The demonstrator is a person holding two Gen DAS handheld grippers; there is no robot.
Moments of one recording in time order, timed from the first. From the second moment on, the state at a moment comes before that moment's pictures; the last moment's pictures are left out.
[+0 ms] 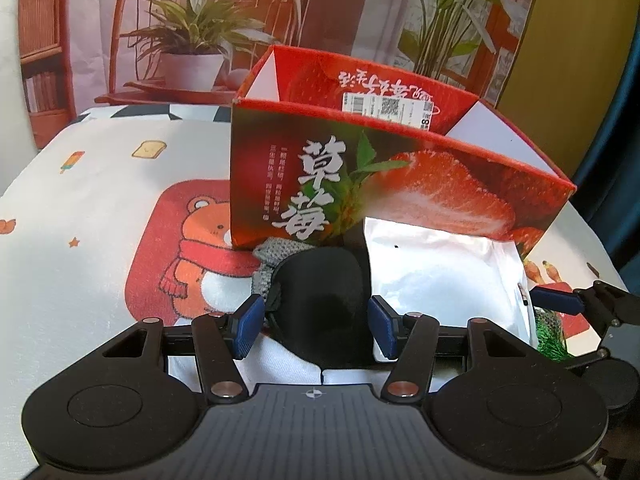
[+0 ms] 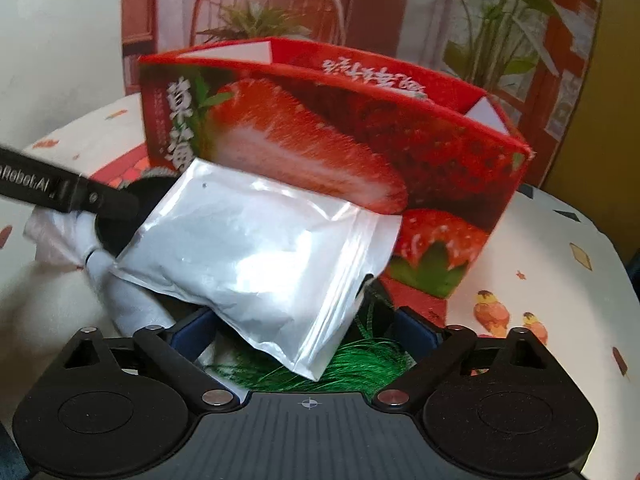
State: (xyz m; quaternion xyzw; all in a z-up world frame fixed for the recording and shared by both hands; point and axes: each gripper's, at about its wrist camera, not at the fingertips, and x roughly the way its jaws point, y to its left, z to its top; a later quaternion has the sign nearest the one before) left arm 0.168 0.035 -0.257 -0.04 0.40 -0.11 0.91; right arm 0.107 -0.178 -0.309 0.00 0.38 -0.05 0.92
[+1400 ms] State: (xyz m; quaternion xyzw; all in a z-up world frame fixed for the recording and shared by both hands) left arm 0.232 -0.009 -0.265 0.03 0.37 -0.25 0.90; right arm 0.135 -0.228 -0.283 0.05 0.33 0.00 0.94
